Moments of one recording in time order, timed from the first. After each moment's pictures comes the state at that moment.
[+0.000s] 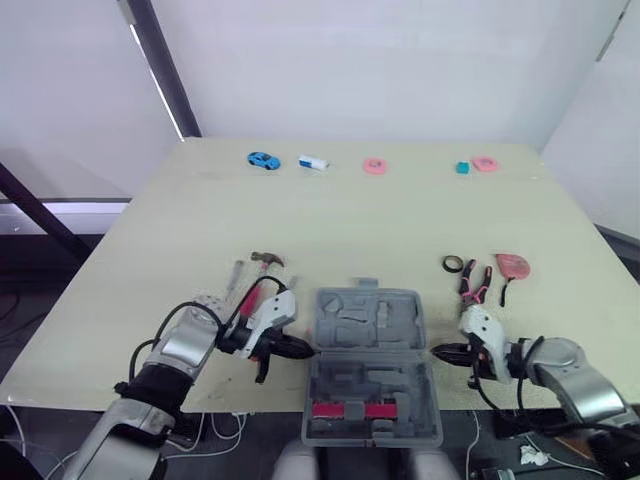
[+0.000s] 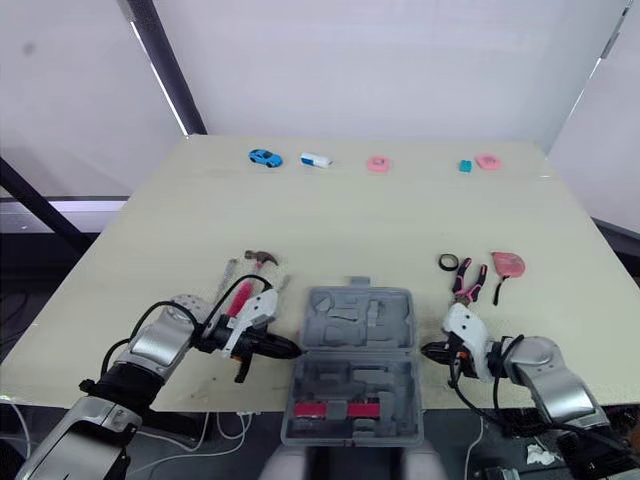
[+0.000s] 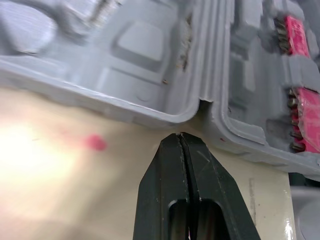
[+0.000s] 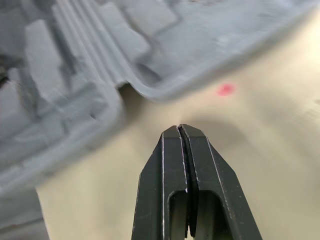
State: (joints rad) left arm -0.41 0.68 -0.24 0.31 -0.12 0.30 -1.40; right arm -0.08 -0.65 0.10 -0.02 0.20 0.34 1.02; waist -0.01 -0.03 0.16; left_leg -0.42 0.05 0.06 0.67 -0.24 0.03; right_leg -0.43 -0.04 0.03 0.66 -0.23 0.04
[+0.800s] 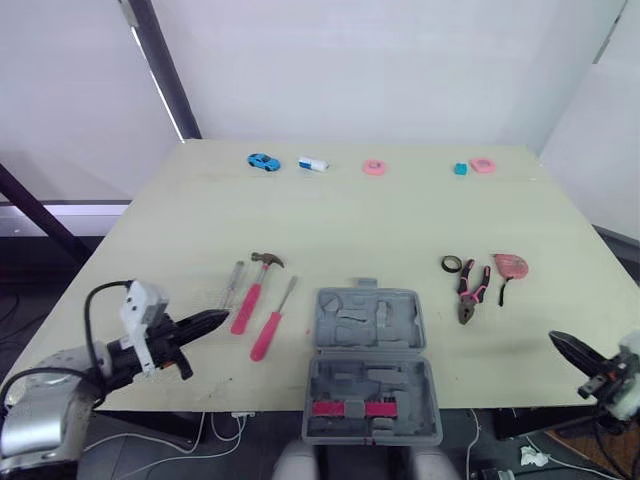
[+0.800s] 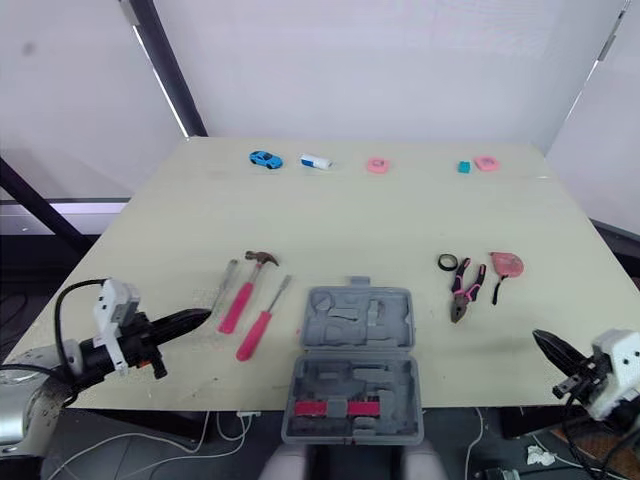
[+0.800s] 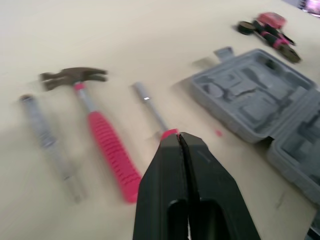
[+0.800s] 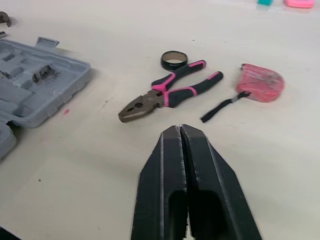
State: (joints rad) left arm 0.09 0.70 0.48 -0.04 -0.52 0.40 -1.06; right arm 0.37 -0.55 -0.54 -0.08 0.51 0.07 0.92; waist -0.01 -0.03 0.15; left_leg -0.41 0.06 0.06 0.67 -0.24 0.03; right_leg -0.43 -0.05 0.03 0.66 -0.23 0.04
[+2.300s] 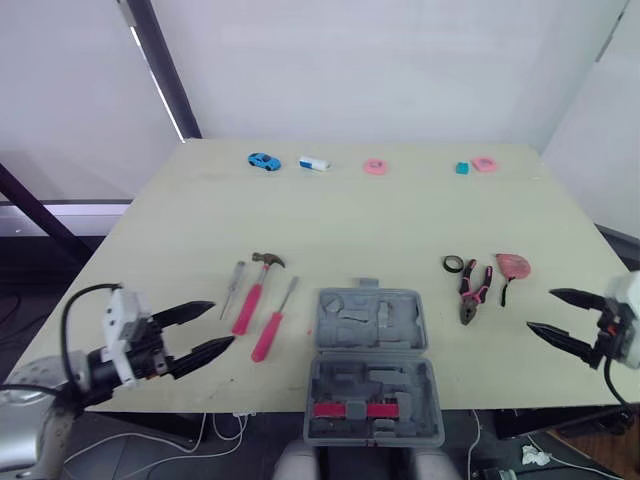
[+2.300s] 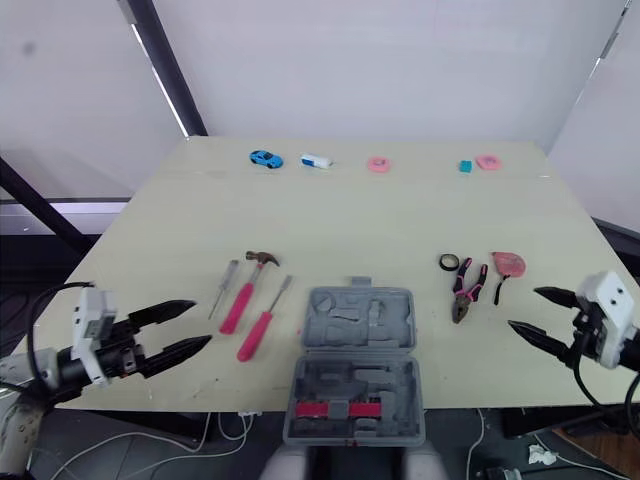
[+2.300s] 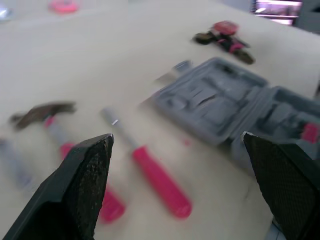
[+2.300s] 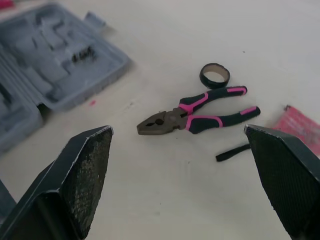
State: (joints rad) left arm 0.15 0.77 0.41 -0.16 -0.59 0.27 -1.22; right arm 0.05 -0.95 -0.35 -0.06 0.46 0.29 1.06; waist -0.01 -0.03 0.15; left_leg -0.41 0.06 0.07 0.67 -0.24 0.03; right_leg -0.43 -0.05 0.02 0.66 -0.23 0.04
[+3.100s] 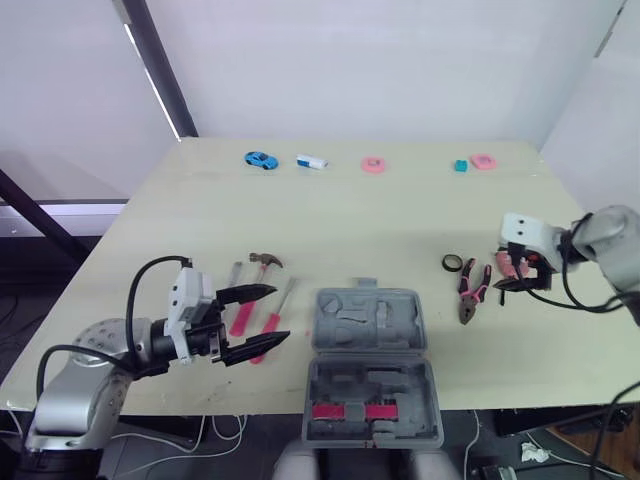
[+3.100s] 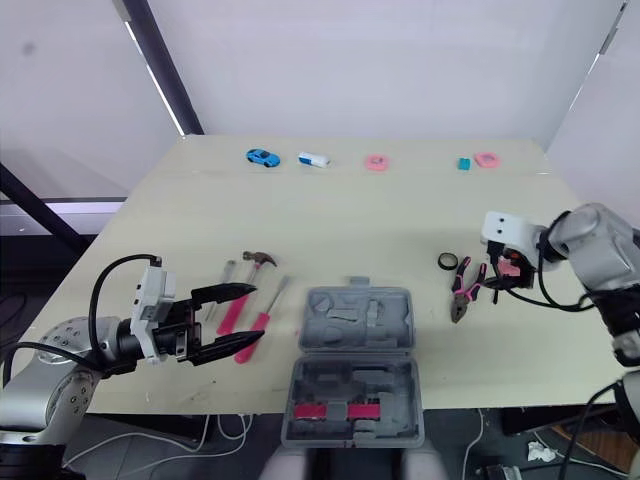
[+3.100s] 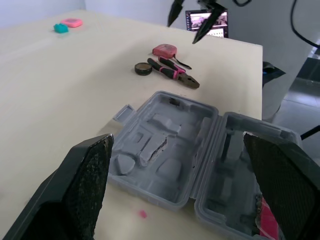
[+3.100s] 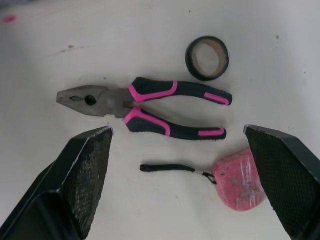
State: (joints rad) left arm 0.00 0.77 0.25 -0.25 -0.61 0.31 -1.22; right arm -0.89 -0.88 0.40 0.49 -0.14 0.30 1.29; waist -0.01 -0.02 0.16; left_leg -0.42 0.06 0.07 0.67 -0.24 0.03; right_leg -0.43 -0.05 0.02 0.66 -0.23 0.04
